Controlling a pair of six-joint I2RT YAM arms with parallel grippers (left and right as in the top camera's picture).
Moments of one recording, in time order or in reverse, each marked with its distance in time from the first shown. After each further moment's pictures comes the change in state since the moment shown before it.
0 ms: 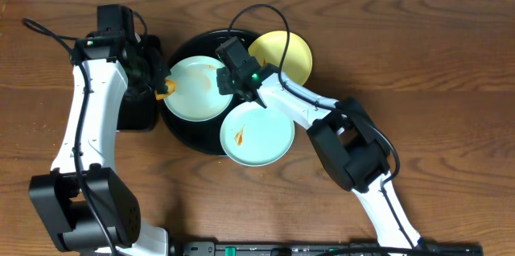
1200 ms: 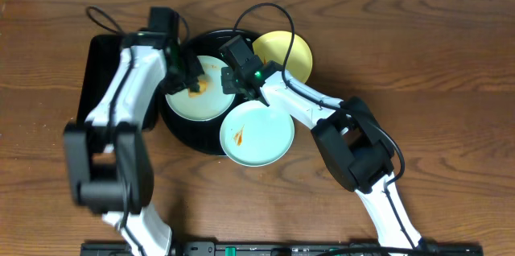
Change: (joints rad) left arm -0.142 0.178 0.002 0.141 0.027 -0.050; right arm -0.015 -0.028 -0.011 -0.055 0.024 0.035
